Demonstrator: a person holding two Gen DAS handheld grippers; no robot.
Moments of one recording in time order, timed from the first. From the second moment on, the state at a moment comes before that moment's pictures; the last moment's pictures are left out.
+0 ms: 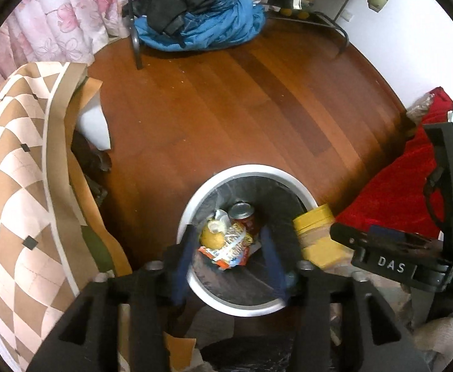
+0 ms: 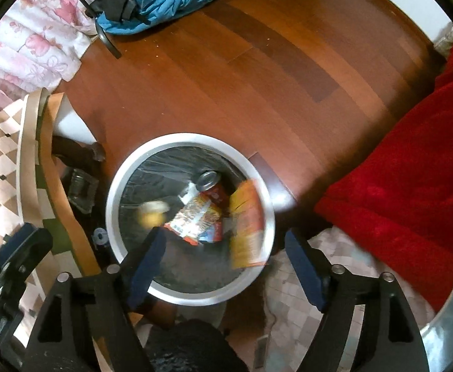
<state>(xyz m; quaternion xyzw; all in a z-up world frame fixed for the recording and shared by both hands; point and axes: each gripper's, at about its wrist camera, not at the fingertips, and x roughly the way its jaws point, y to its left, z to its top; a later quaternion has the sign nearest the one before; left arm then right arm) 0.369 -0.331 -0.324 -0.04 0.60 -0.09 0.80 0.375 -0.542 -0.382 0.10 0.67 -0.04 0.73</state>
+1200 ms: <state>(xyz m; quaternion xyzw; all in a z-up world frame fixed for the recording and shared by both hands) 0.313 -0.182 -0.155 -0.04 0.47 0.05 0.88 0.348 -0.398 -0.138 0.05 0.56 0.09 0.82</state>
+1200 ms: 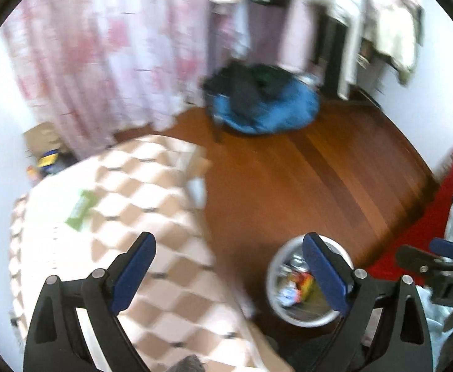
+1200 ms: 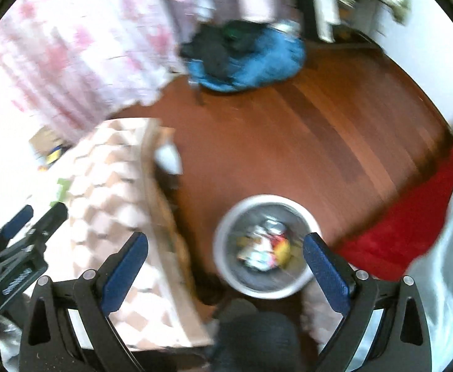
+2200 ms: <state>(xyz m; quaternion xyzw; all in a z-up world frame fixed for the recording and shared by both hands) 0.175 0.132 -0.315 -0.13 0.55 0.27 0.78 0.314 -0.008 -0.298 -0.11 0.60 0.30 0.73</state>
